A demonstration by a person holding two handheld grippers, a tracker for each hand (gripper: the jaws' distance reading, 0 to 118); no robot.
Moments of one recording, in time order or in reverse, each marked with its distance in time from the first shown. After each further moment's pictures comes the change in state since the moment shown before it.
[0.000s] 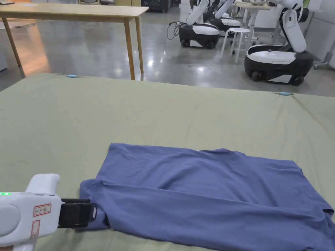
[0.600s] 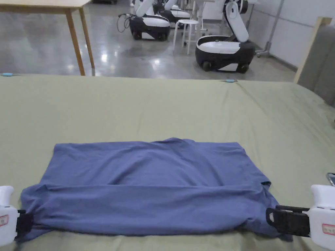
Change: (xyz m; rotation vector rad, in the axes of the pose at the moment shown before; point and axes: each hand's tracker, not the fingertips) left arm 0.022 -0.001 -0.032 -0.009 0.098 -0.042; right arm -0.006 0.022 -0.008 -0.044 0.052 0.034
